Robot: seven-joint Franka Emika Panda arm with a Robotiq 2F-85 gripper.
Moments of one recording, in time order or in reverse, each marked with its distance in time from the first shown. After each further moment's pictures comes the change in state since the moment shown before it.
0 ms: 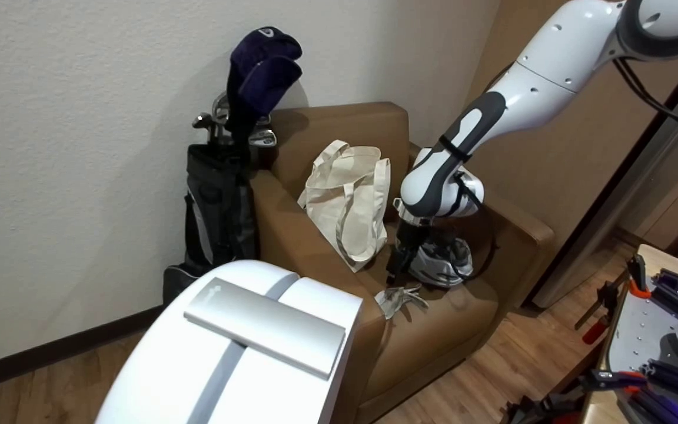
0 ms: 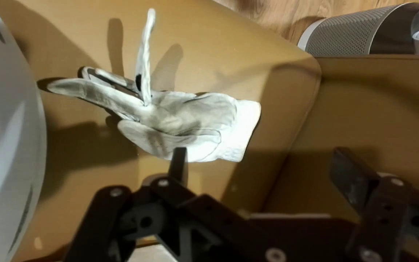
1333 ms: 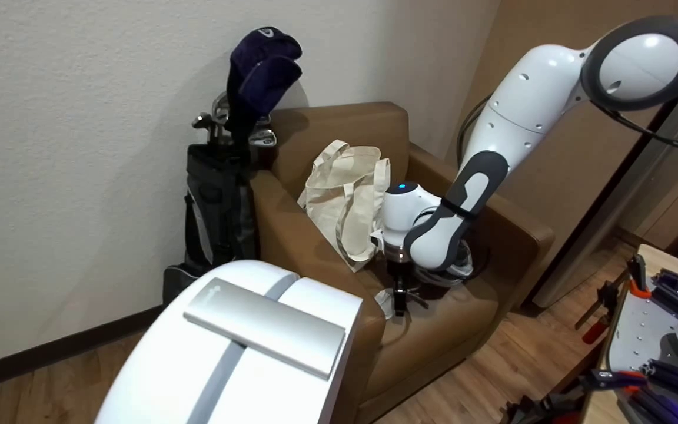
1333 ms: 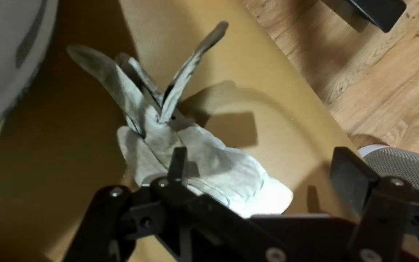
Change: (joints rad) arm 0.141 0.183 -0.081 0.164 -0.624 -0.069 0.223
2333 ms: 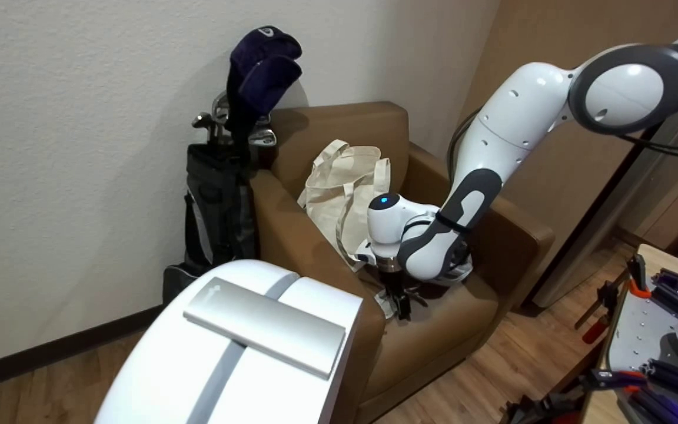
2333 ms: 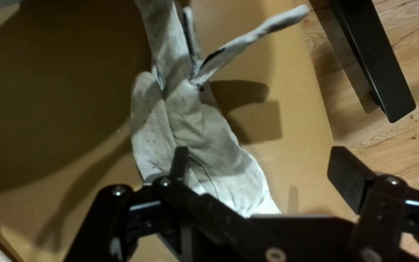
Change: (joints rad) arm 0.017 0.098 0.006 0.151 -0.188 -0.109 -0.234
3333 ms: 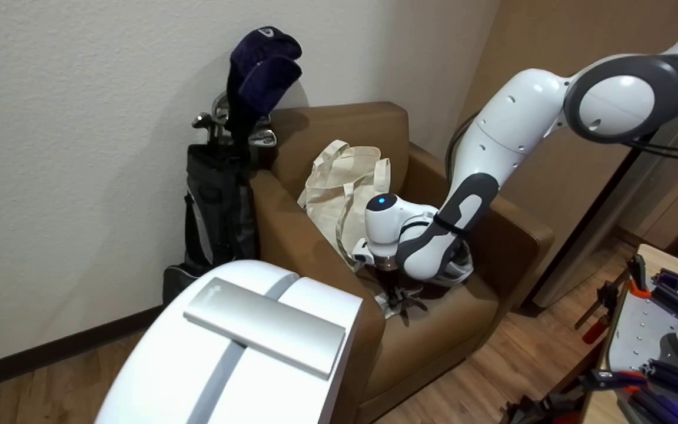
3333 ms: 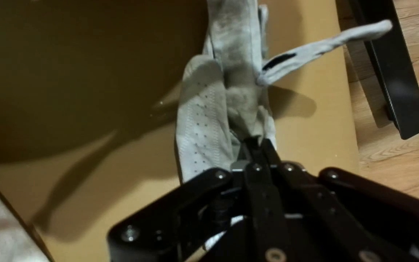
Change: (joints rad) arm -0.007 0.034 -0.003 0.059 -0.044 0.000 -0.066
